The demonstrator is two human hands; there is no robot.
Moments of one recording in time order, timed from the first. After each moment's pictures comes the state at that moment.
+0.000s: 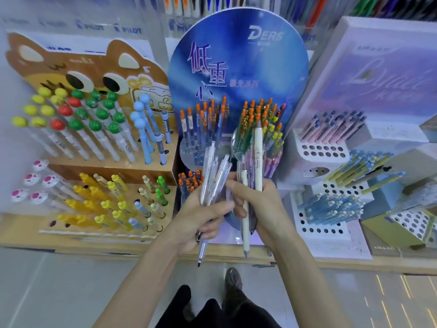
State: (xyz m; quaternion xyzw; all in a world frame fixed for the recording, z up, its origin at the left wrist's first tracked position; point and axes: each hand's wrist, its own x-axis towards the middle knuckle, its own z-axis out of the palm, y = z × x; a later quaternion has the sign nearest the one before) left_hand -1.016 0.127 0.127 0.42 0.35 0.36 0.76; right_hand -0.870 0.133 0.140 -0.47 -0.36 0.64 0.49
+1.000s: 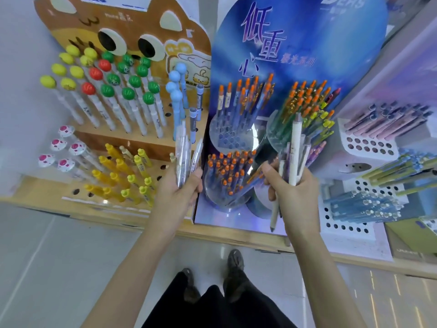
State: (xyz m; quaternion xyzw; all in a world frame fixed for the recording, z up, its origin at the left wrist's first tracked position) left_hand -1.082 0.125 0.097 0.41 0.56 0.51 0.50; right_hand -0.888 0.134 0.123 -0.61 -0.42 0.42 0.52
